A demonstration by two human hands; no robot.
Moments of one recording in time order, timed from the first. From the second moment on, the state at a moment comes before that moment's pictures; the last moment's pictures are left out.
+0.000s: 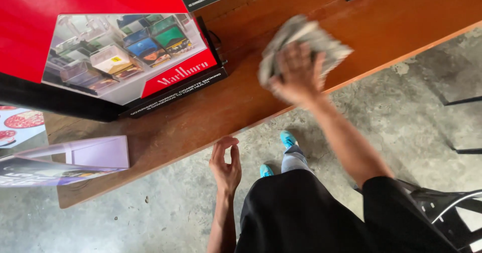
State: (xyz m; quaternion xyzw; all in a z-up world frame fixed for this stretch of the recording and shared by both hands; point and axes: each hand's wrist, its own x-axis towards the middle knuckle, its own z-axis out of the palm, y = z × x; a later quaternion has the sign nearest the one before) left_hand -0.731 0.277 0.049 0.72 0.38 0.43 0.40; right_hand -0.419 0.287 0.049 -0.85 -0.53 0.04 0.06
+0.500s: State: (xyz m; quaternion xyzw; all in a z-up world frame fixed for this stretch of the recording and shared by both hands) left_hand -0.624 0.286 0.049 0.81 0.33 0.37 0.29; right_hand -0.325 0.239 0.023 -0.83 -0.54 -0.05 0.16
